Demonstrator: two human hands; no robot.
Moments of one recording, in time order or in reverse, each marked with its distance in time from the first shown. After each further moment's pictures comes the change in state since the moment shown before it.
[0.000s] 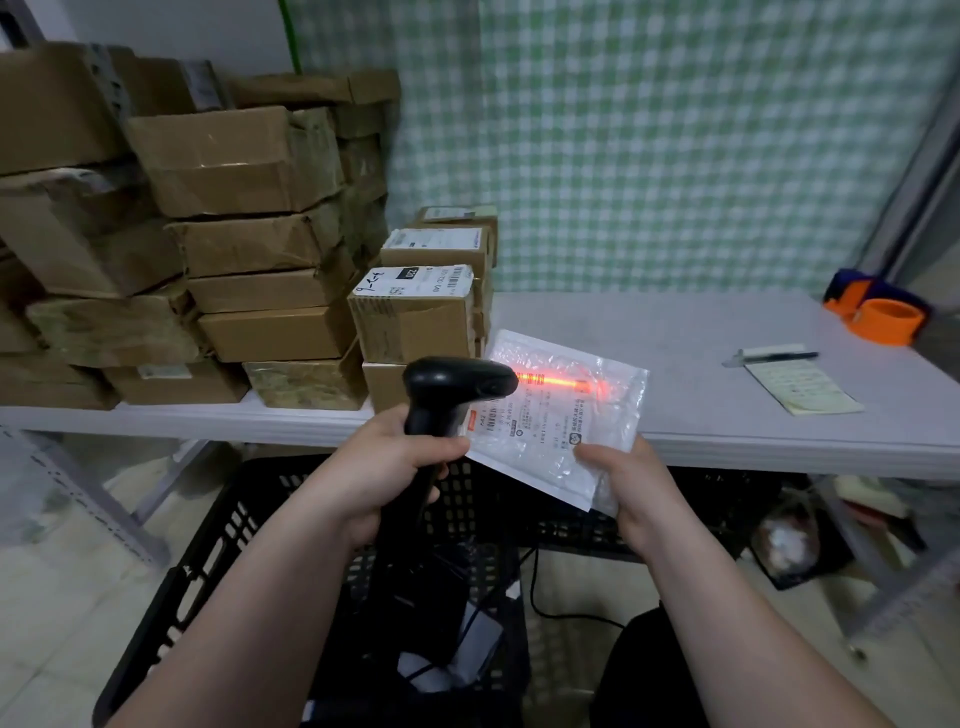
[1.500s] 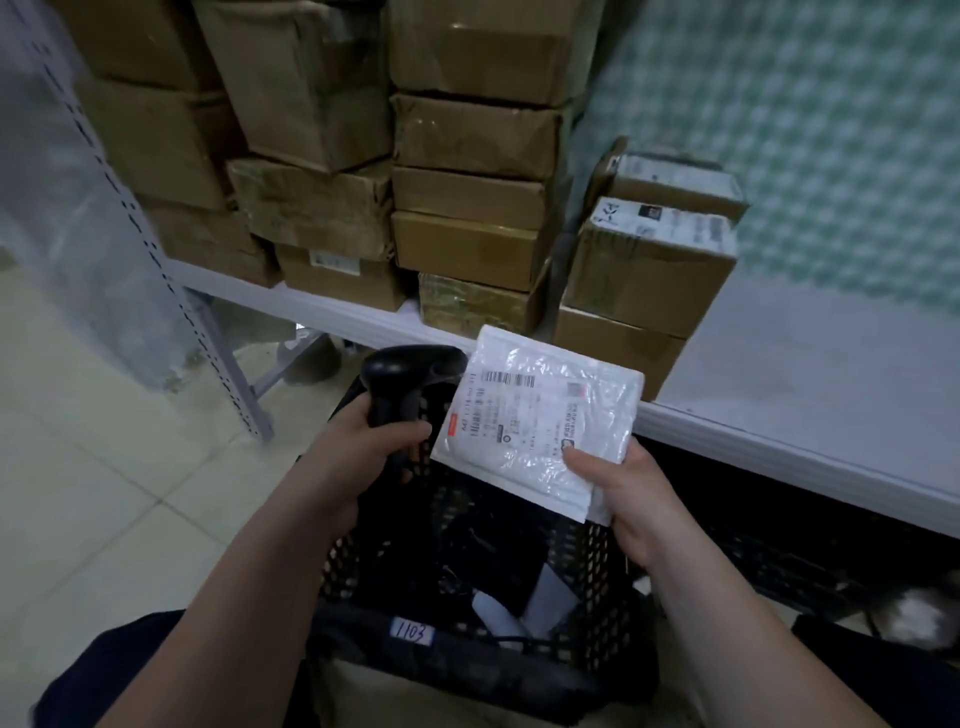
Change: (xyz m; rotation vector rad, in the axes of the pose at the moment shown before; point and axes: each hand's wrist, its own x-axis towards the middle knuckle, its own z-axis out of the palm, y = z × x) left_hand -0.017 -0.089 -0.176 -0.193 0.387 -0.046; right_hand -0.008 0.076 0.157 -0.141 -0.296 0.158
